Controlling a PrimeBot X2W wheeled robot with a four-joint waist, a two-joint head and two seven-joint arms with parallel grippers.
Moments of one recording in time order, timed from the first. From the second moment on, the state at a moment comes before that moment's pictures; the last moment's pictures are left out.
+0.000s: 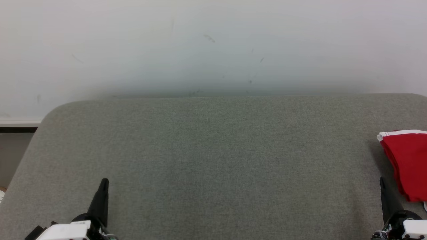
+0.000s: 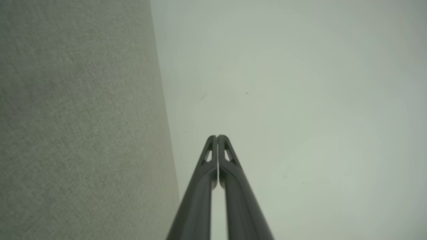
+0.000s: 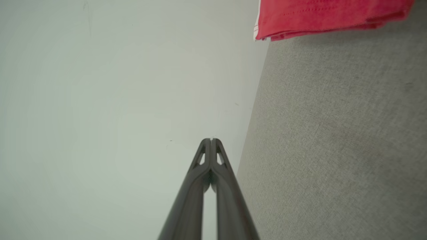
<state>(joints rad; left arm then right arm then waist) -0.10 0.05 0.11 0.25 -1.61 -0.13 0.11 -0.10 -0.05 -0.11 0.24 1.61 0.13 0.11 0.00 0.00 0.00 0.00</state>
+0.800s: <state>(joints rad) -0.11 0.05 0.11 0.25 -1.61 -0.13 0.11 -0.10 -0.05 -0.11 0.24 1.61 0.13 0.11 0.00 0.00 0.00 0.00</state>
